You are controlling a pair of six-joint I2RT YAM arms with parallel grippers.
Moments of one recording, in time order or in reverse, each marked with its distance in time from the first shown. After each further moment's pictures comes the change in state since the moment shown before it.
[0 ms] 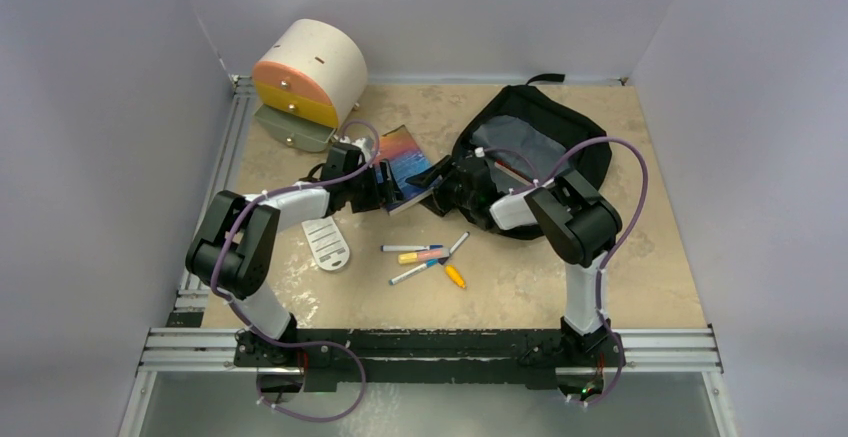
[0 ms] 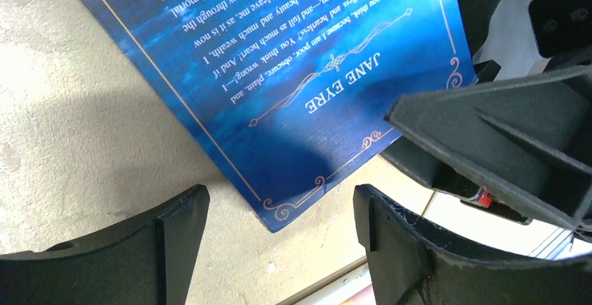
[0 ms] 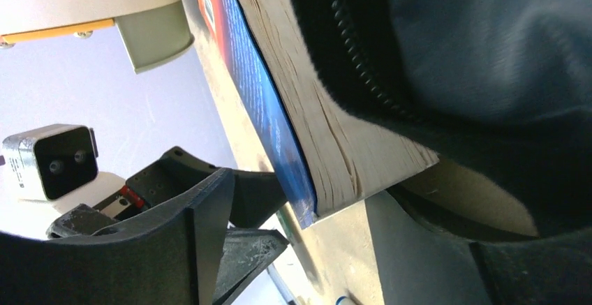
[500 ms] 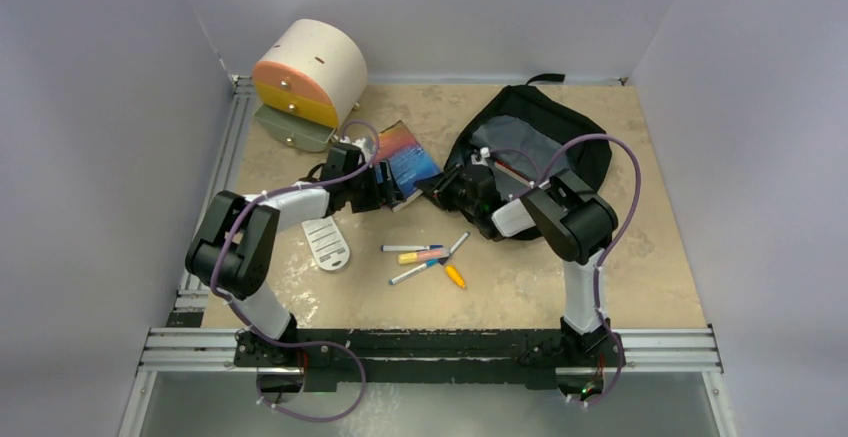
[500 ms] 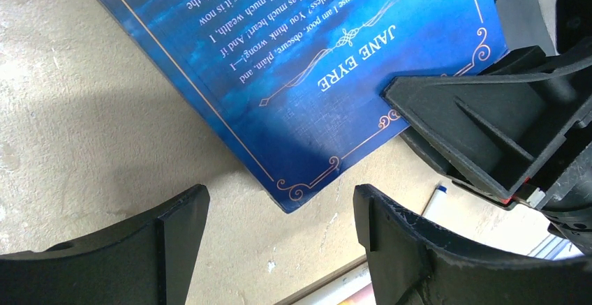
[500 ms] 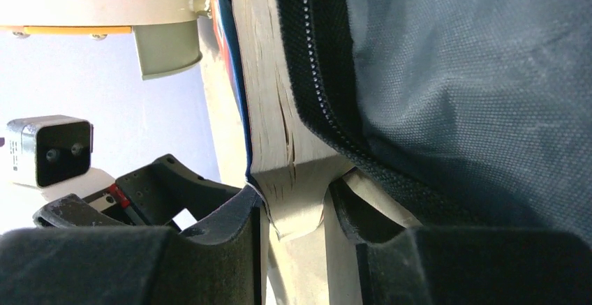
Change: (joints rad) left arm 0.000 0.000 0.000 -0.001 0.001 0.000; right arm -0.002 0.026 -0.068 0.187 0.101 -0.089
